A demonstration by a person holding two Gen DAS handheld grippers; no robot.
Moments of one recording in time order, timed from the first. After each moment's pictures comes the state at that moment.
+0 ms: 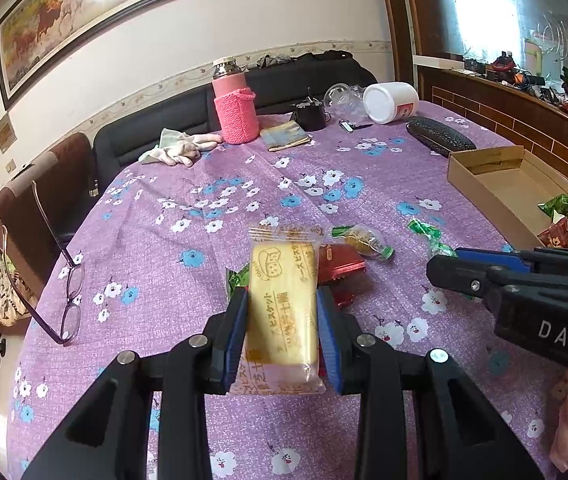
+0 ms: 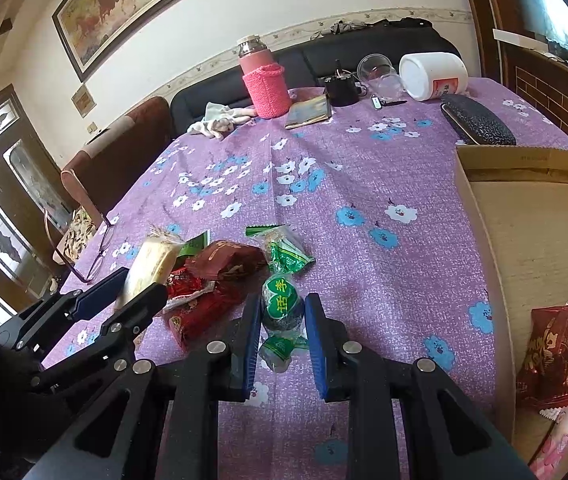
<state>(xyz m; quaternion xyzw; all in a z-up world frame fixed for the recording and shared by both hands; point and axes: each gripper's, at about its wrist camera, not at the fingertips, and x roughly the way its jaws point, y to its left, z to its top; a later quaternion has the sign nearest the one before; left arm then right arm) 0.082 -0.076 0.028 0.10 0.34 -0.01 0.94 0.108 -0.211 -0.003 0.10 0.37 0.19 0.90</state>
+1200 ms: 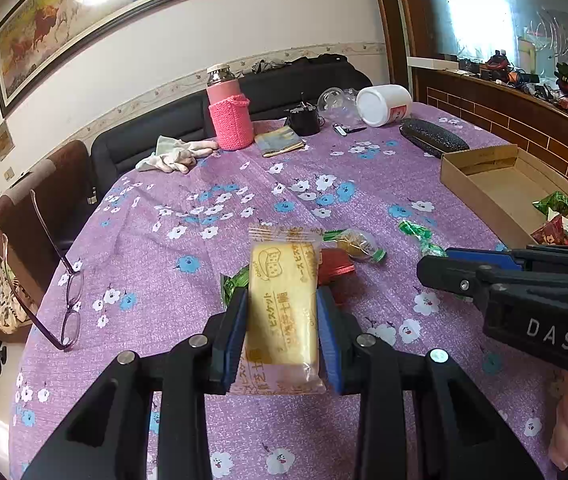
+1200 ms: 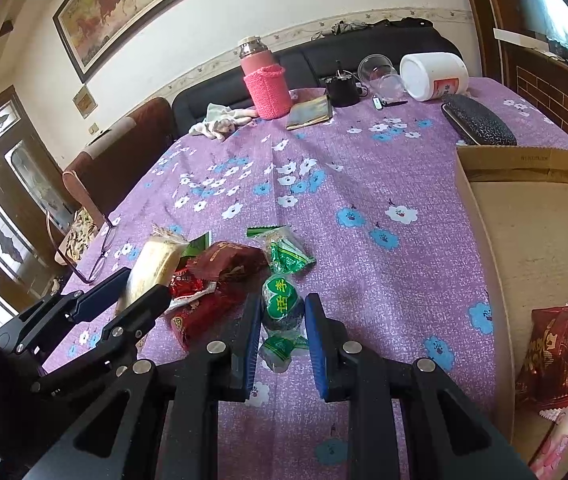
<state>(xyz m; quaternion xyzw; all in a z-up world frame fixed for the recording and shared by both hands) 0.080 -0.082 0.029 0.11 0.33 -0.02 0.94 0.109 -0.212 -0.002 0.10 0.37 0.19 0.90</state>
